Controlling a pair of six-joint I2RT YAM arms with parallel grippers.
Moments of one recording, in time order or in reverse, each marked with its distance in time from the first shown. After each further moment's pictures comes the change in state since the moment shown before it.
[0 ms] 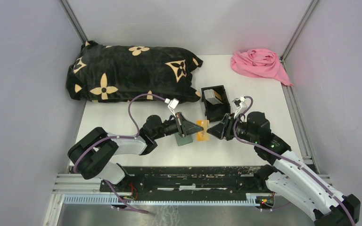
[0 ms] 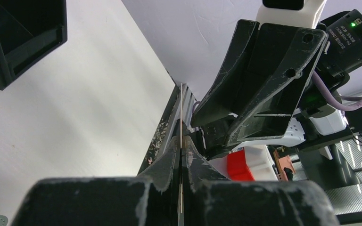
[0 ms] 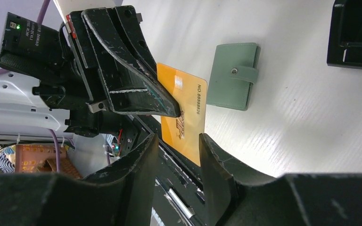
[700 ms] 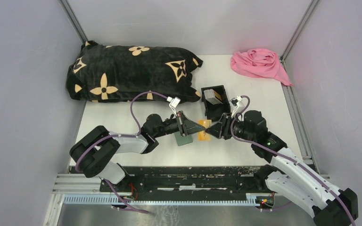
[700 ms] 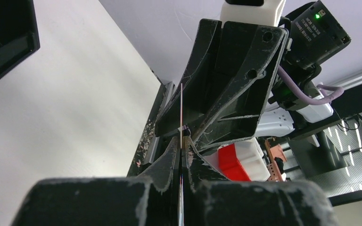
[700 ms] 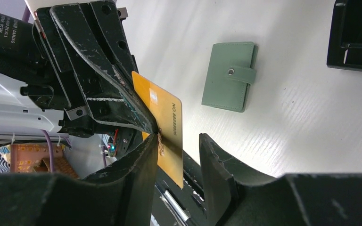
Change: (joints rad) left arm 0.000 0.015 0.026 0.048 0.056 -0.017; right arm 0.001 0.055 -0.008 0.038 -0.004 -0.011
